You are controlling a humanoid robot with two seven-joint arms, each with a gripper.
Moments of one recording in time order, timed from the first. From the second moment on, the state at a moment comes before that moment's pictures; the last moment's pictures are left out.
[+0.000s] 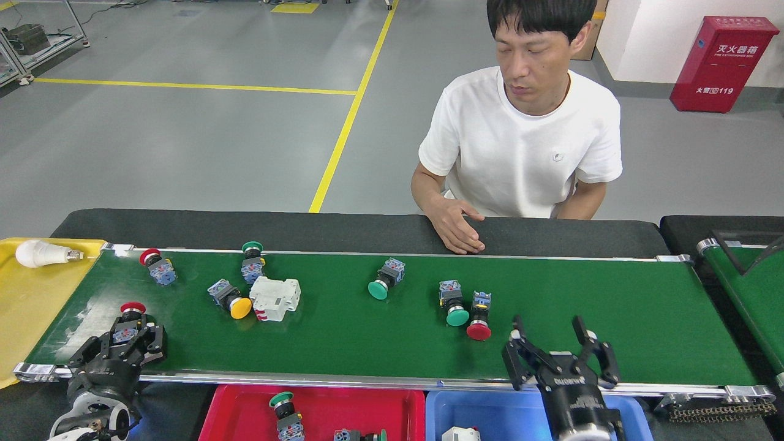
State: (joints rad) left arm -0.09 0.21 0.27 -1.25 -1.43 -0.23 -0.05; right arm 0.17 -0.03 0.17 -1.68 1.33 0.25 -0.09
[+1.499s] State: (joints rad) left arm 0.27 0.02 0.45 -1.62 -1.41 -0.41 -0.03; right arm 0.25 -0.06 0.11 -1.73 1.32 0.26 -0.12
